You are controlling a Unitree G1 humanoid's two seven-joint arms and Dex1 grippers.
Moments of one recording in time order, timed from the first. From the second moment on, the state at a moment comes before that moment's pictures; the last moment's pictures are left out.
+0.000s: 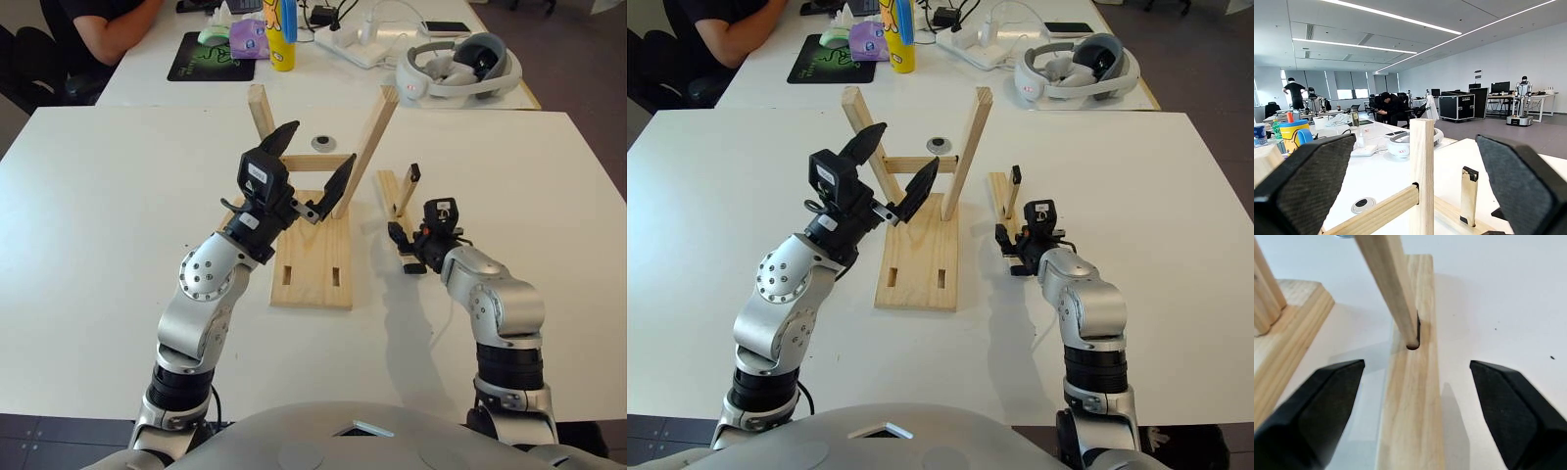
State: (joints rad) left arm -0.11 0.13 -0.22 -0.57 -0.21 0.32 -0.30; right arm -0.13 -0.27 -0.03 -0.30 0.26 0.97 0.10
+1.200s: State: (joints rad) left arm -0.28 0.17 0.15 -0.59 -1.03 0.75 -0.30; right arm -0.31 -0.42 -0.34 -0.19 0.48 0.75 0.40
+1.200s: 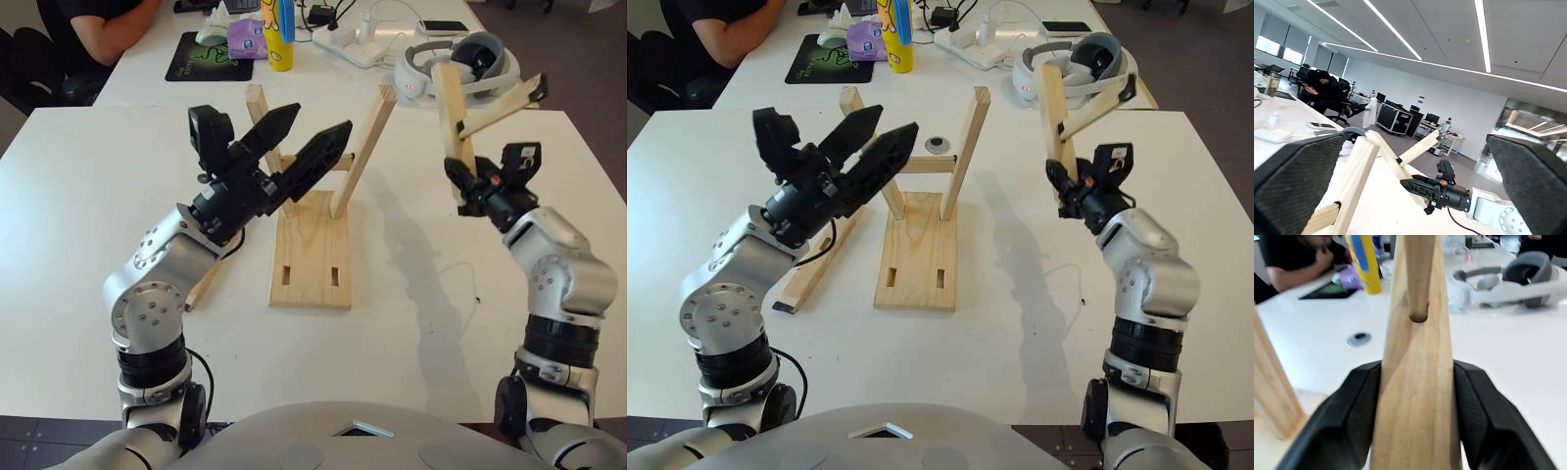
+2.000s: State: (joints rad) left arm -0.43 0.39 0.18 -0.38 -1.63 0.92 -0.24; right arm -0.49 -0.86 -0.35 -0.22 1.33 1.32 1.00
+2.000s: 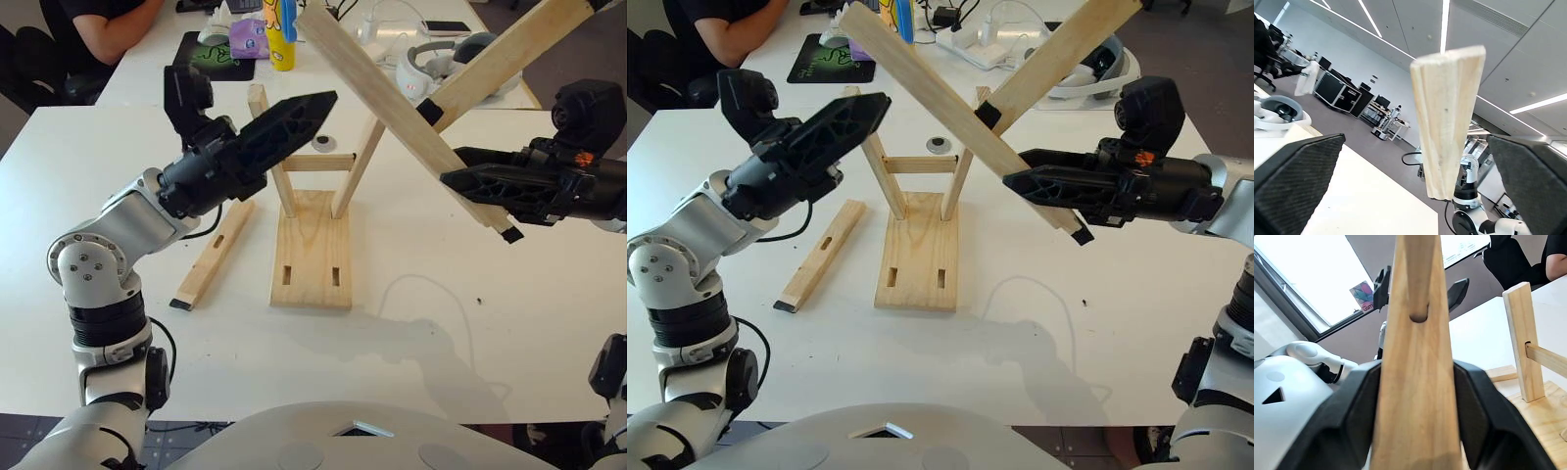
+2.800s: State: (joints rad) left arm -0.43 0.53 0.10 -0.40 -1.84 0.93 -0.25; right arm -0.43 -0.87 -0.28 -0.30 1.35 1.30 1.05
